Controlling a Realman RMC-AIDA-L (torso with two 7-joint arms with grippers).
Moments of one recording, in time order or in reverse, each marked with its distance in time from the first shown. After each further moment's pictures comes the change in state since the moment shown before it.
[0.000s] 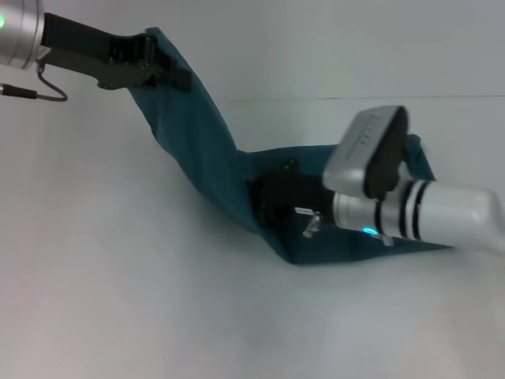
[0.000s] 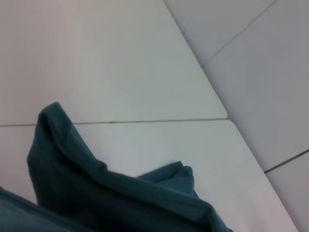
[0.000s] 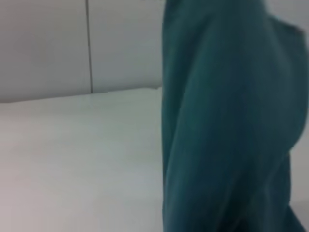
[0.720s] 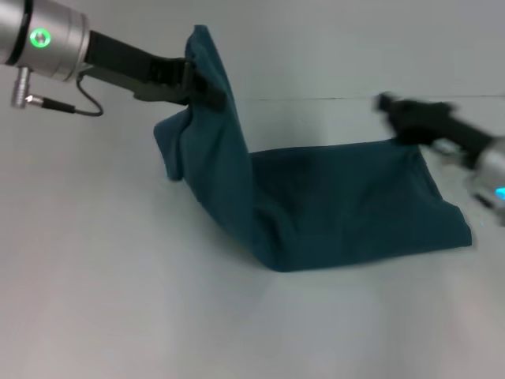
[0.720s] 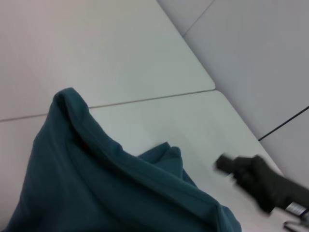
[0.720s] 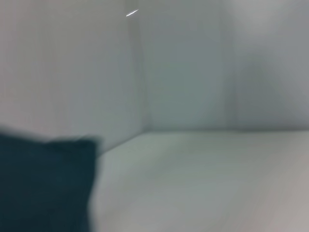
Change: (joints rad) left arm -0.027 -0.044 0.081 -0.014 -0.002 -0.036 0.075; right arm -0.424 -0.065 0.184 -0.462 0.085 0.045 0.281
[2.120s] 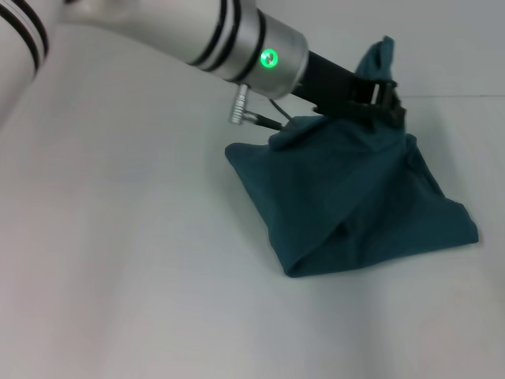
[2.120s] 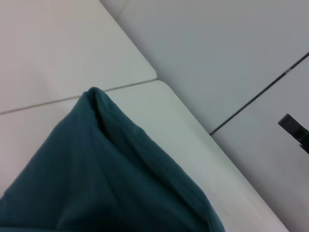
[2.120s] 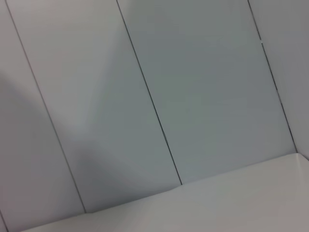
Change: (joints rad) left arm -0.214 -0.198 0.237 -0.174 -0.074 -0.361 -0.067; right arm -0.227 -0.036 0.729 -0.184 -0.399 -0.312 0.321
